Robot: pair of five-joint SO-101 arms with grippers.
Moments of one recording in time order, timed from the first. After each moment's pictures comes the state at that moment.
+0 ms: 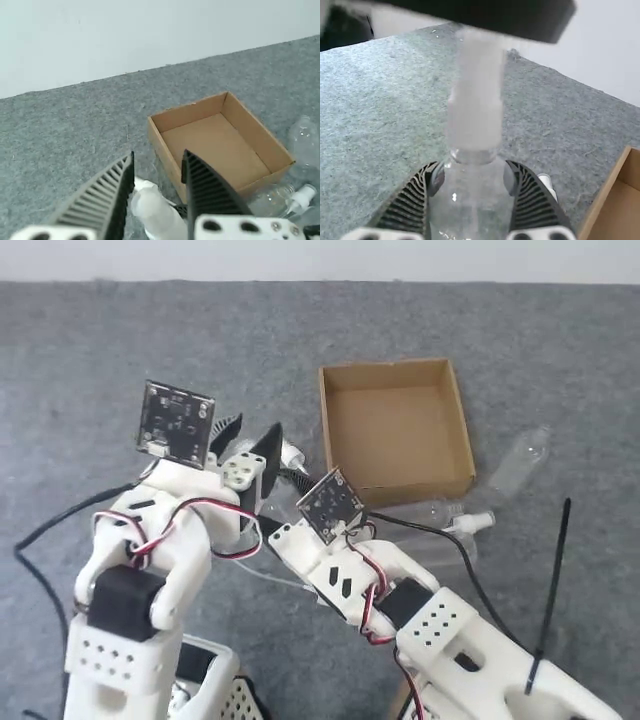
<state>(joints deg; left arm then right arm) 10.6 -61.8 38.4 63.8 4.8 -49.0 -46.9 73.1 -1.1 0.7</state>
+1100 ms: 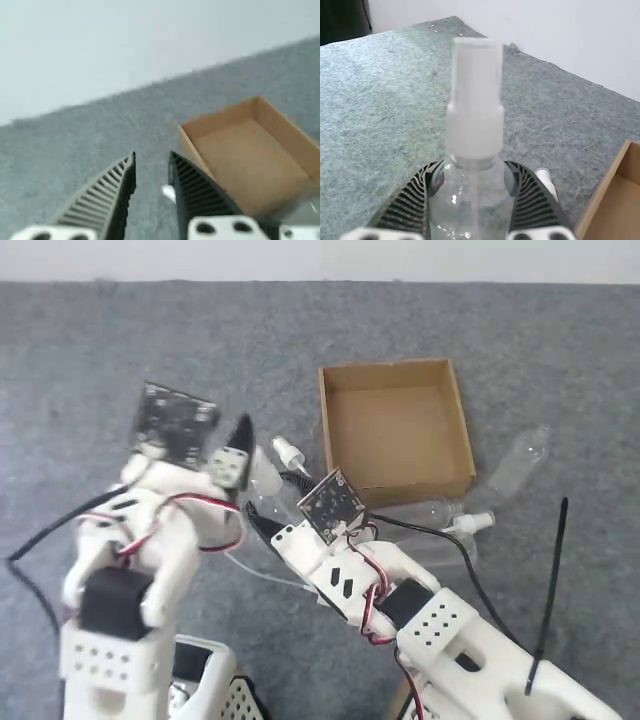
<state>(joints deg) 5.9 -61.8 37.6 63.3 -2.7 -48.6 -46.8 74.2 -1.1 0.7</state>
